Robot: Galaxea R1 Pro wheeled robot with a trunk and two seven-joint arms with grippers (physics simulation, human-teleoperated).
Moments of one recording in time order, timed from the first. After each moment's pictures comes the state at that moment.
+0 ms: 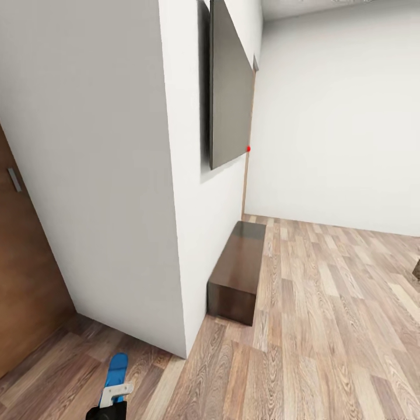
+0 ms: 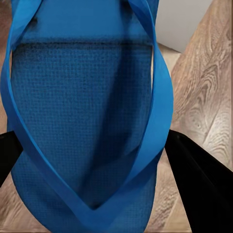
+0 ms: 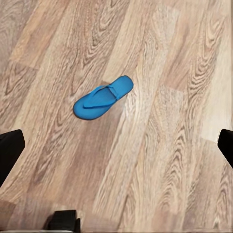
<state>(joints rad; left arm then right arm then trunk) -0.48 0.08 -0.27 -0.06 0.39 -0.17 0.04 0.11 -0.08 -0.22 -0.79 0.17 -0.01 0.09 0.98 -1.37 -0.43</state>
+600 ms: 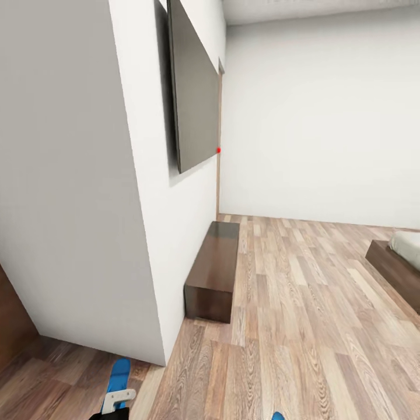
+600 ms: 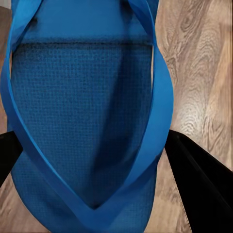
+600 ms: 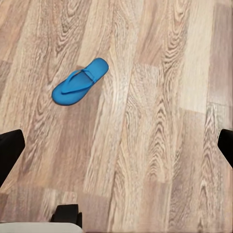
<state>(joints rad) -0.46 0.07 -0.27 -0.06 0.39 -0.17 0.04 0.11 -0.08 -0.22 -0.78 0.17 -0.01 0.09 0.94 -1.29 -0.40</state>
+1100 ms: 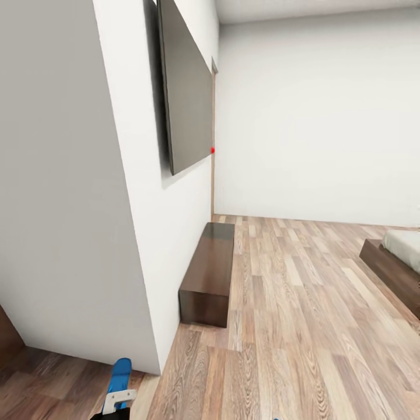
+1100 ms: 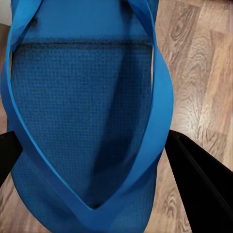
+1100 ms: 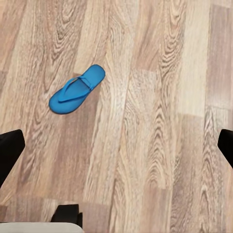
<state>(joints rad) -0.45 0.07 -0.27 -0.06 0.39 -0.18 0.03 0.11 -0.08 -0.22 -0.77 0.17 -0.02 0.09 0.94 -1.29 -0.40</state>
